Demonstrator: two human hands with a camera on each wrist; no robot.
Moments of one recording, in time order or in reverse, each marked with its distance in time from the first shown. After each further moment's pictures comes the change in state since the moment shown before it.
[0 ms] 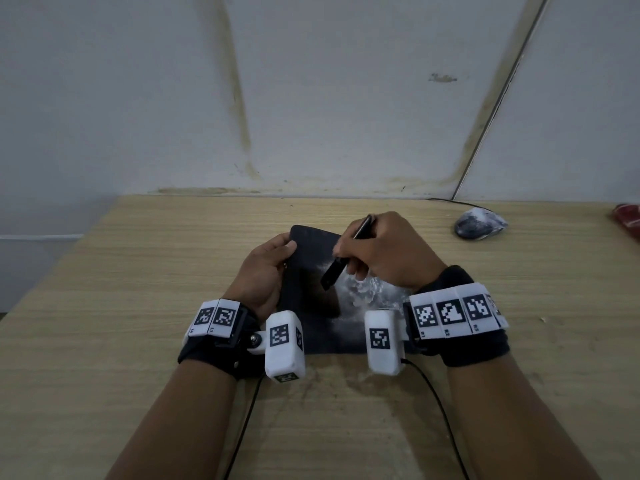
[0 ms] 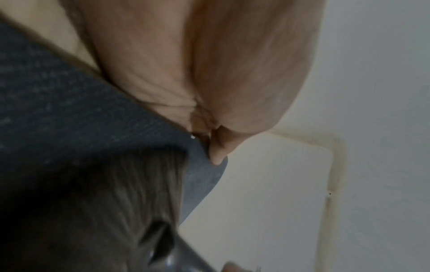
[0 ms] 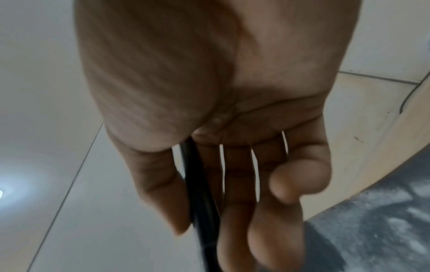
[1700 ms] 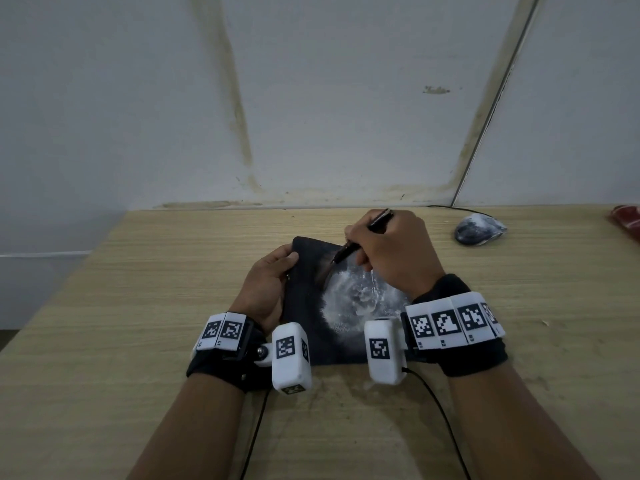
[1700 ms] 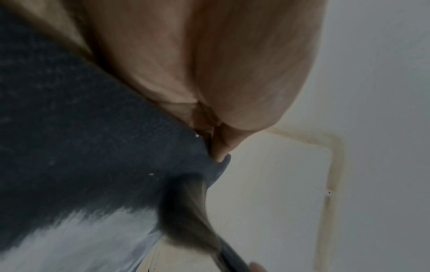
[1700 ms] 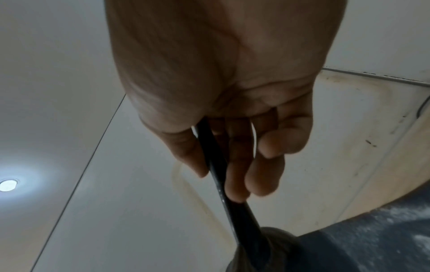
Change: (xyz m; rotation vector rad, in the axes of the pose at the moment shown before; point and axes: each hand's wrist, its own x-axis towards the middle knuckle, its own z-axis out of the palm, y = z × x) left_hand -0.009 -0.018 -0.003 -0.041 0.080 -0.023; right_hand -0.004 0.008 0.010 0.021 0.293 -0.016
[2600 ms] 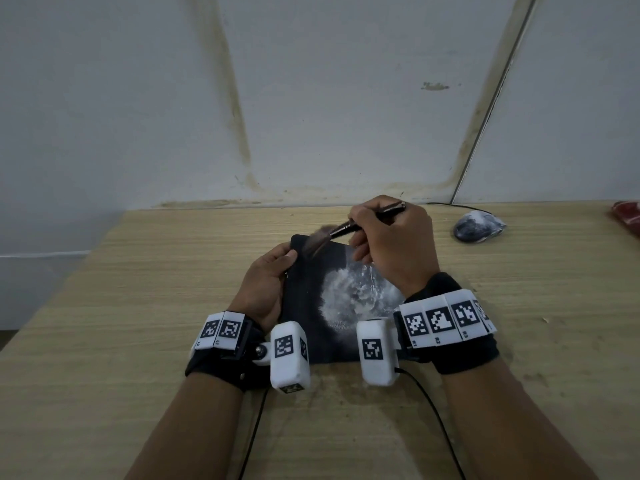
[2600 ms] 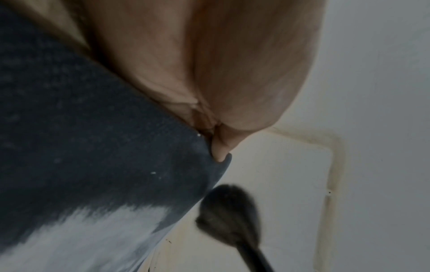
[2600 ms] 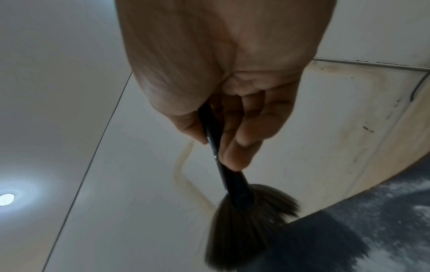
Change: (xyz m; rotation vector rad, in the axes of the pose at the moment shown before) left_hand -0.002 0.001 0.000 0.020 -0.020 0.023; right_hand -0.001 -0.005 0.005 0.188 0.166 -0.021
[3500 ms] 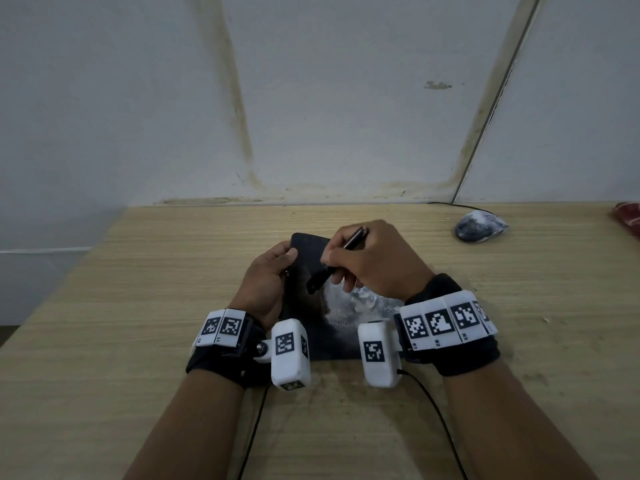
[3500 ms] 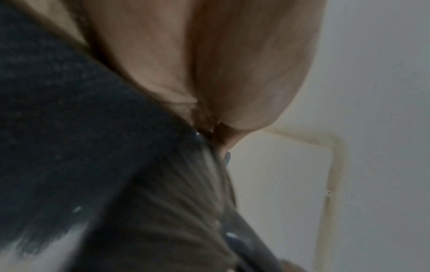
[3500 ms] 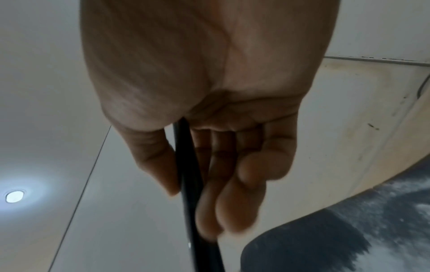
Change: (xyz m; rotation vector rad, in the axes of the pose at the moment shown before) left_hand -0.001 0.000 -0.001 0.009 -0.001 -0.018; right_hand -0.008 -0.002 0.002 -0.198 -0.472 0.028
